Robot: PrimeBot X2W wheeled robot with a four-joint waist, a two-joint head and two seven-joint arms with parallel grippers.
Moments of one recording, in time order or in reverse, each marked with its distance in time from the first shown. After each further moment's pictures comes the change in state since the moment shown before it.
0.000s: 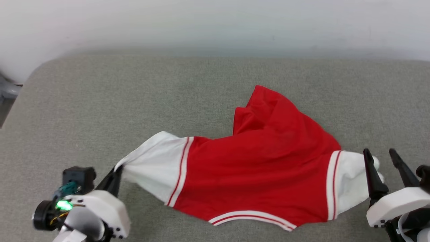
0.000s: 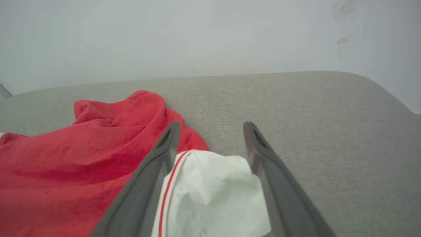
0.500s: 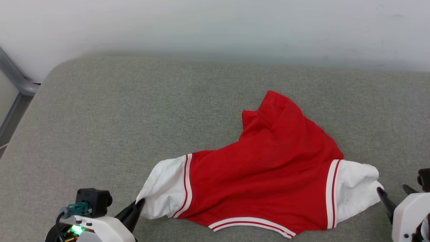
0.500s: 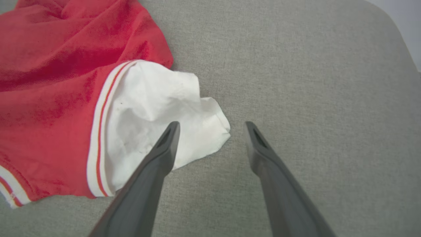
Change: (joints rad) left arm 0.199 0.064 -0.036 -0.278 -0.138 -0.055 0.235; right arm 0.082 -0.138 0.000 -0.084 0.003 0.000 0.486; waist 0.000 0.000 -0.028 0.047
